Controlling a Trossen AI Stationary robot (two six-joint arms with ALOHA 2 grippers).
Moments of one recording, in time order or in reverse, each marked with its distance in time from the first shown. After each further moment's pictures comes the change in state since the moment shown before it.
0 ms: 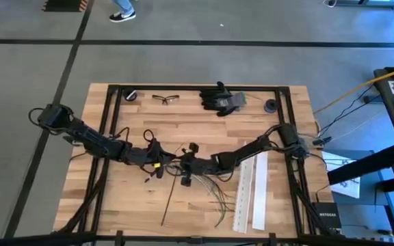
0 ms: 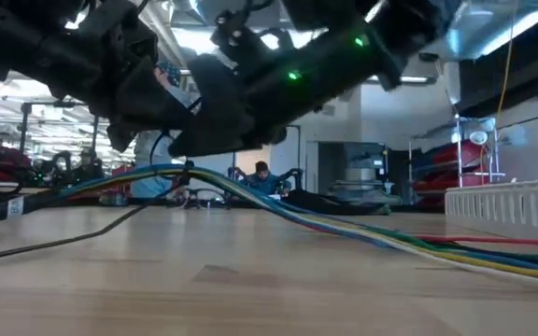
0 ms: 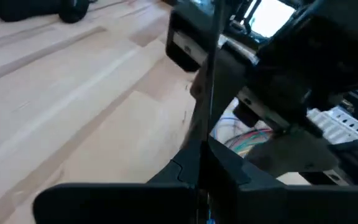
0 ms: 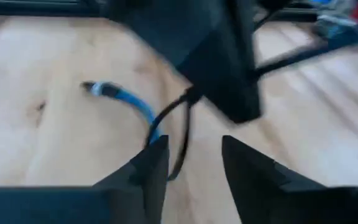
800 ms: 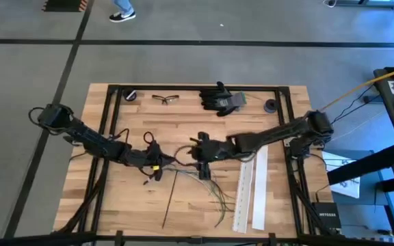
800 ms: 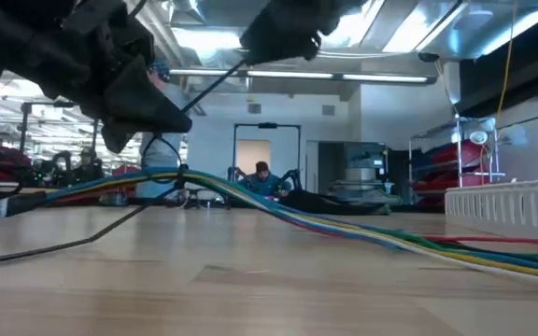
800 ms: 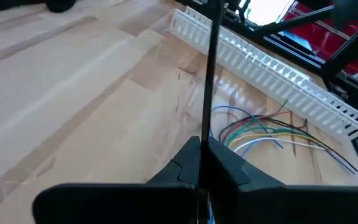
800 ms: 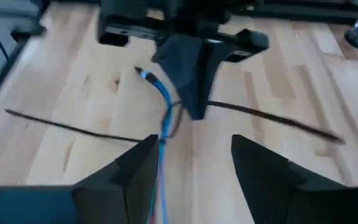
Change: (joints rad) left arm -0.031 0.000 -0.001 -0.017 0.014 0.001; right arm -0.021 -0.411 -0.094 -0.385 -0.306 -0.045
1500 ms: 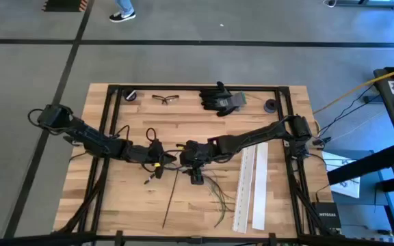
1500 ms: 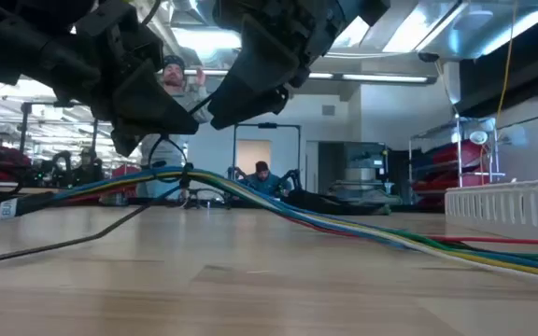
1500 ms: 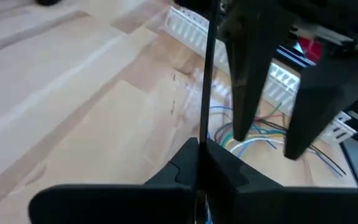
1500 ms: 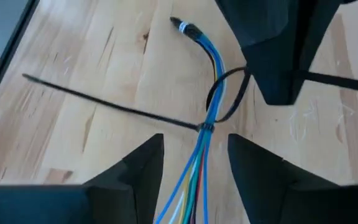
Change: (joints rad) left arm 0.072 0.001 0.000 0.014 0.096 0.005; right arm -0.057 0.256 0.266 -0.223 -0.239 -0.002
